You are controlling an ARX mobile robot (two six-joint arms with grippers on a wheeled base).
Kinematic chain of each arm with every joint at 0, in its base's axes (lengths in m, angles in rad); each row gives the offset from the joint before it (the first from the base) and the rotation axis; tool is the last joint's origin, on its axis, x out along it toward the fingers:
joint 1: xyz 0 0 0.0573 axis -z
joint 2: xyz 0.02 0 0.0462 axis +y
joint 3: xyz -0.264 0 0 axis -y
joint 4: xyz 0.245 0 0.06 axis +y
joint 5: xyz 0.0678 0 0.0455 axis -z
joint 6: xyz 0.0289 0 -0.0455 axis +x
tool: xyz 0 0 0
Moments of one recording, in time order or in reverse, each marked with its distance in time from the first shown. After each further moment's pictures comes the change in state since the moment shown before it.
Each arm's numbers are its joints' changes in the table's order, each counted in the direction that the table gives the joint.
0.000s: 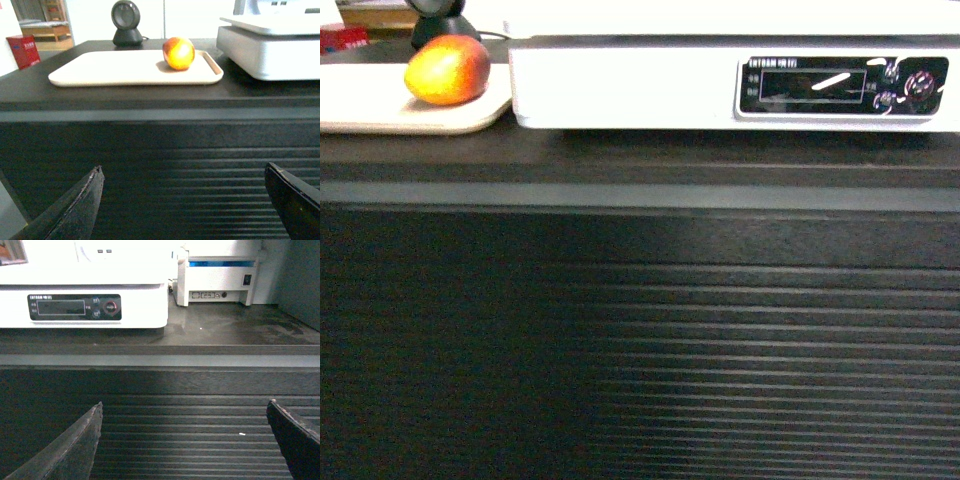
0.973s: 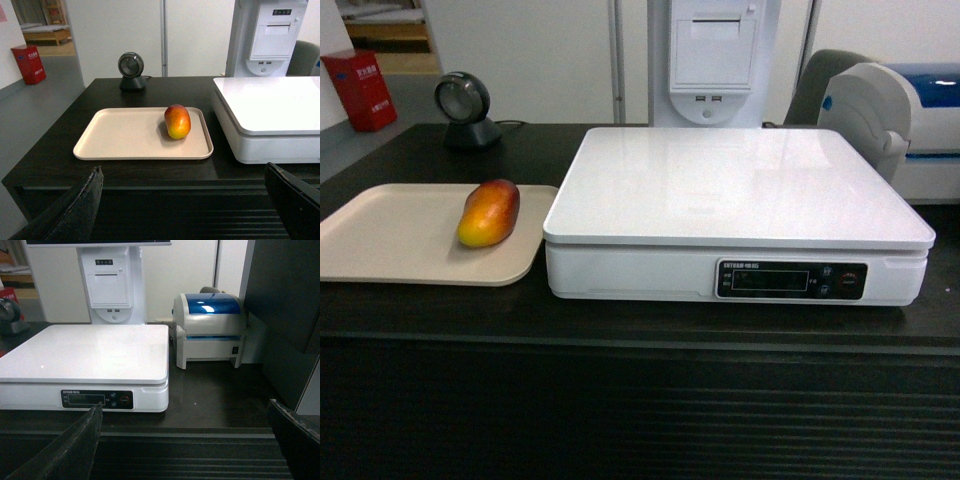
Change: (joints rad) left arm 0.000 0.000 0.000 0.001 0.000 0.000; right arm 0.000 0.000 0.000 0.004 0.000 -0.001
